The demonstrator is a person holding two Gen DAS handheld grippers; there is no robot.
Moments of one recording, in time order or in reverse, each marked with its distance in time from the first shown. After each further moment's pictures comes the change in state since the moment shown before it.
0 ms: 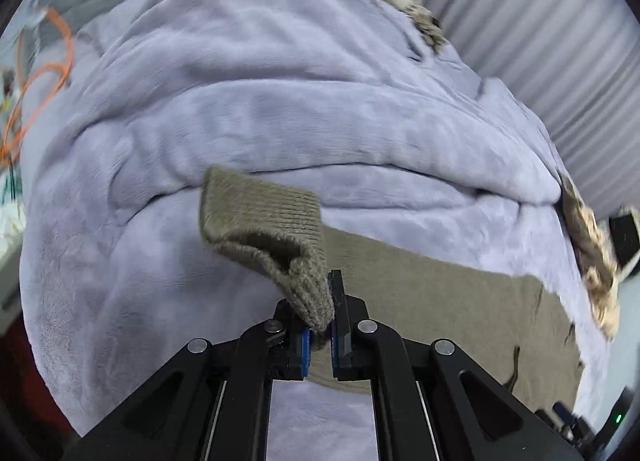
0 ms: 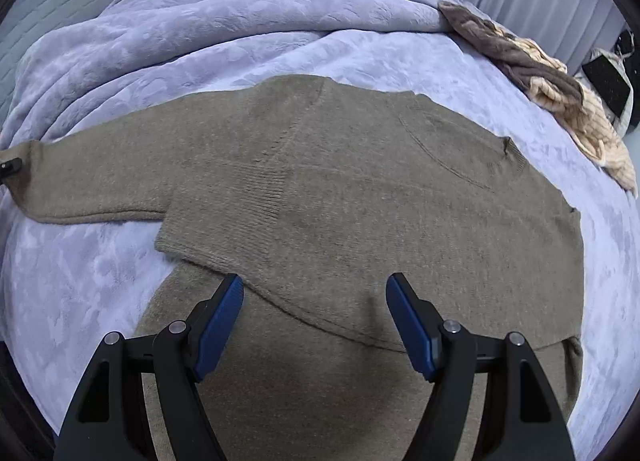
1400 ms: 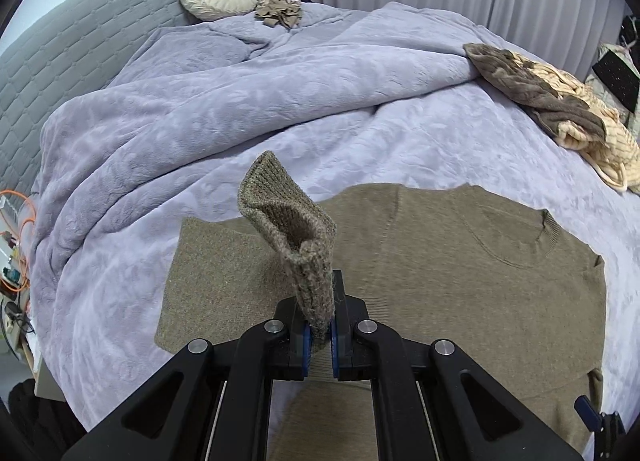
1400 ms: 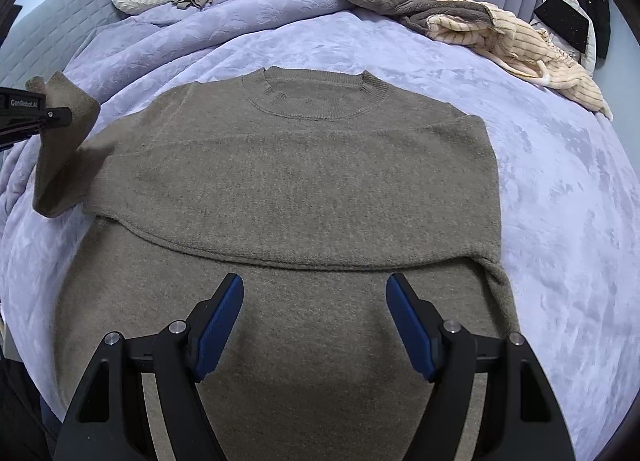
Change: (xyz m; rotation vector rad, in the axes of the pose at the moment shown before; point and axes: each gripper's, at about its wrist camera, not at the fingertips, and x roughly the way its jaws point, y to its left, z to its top) left arm -0.006 -0.313 -0.109 0.432 0.002 0.176; right arm -0.036 -0.152 -0.076 0.154 -0.037 0.023
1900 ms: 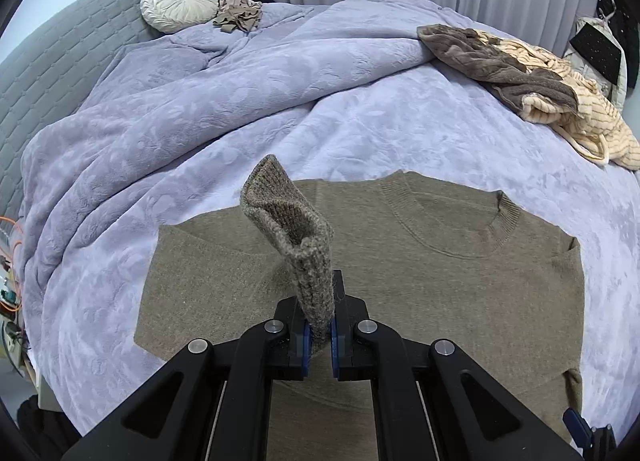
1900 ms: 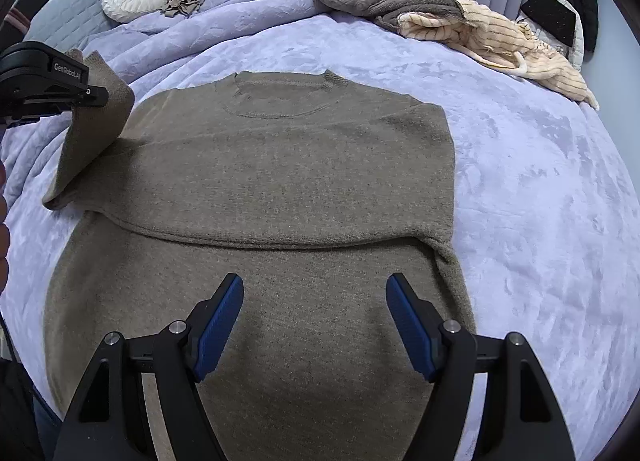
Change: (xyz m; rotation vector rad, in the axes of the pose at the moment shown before) left arm -0.007 -0.077 0.000 0.077 0.018 -0.025; right arm -0.015 -0.035 -0.013 0.019 -0.017 -0.018
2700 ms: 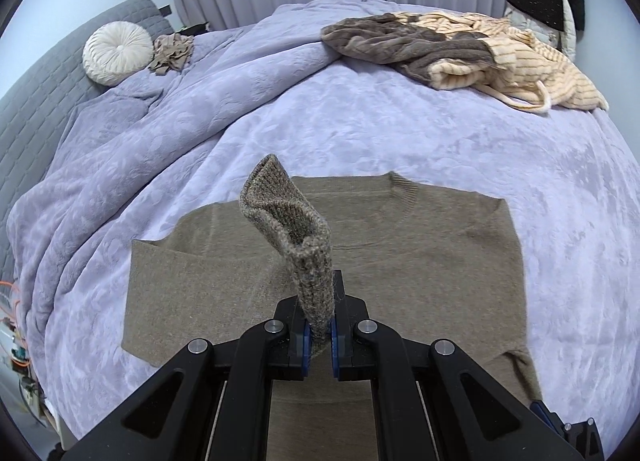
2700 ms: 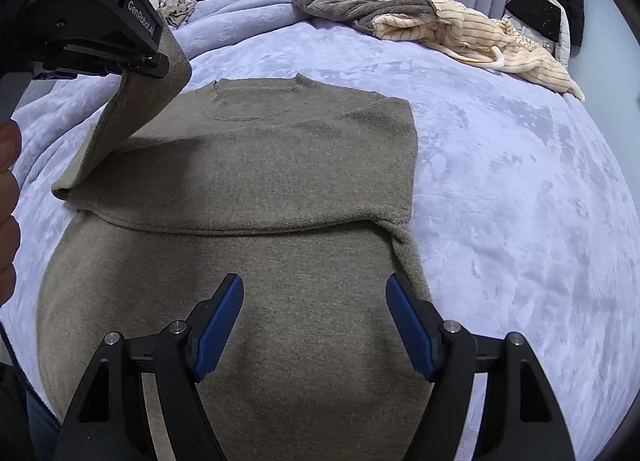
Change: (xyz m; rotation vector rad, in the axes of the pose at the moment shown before) left arm -0.037 -0.118 -0.014 0.205 -0.031 -0.051; right arm -0.012 -0.032 -0.017 0.034 -0.032 -0.011
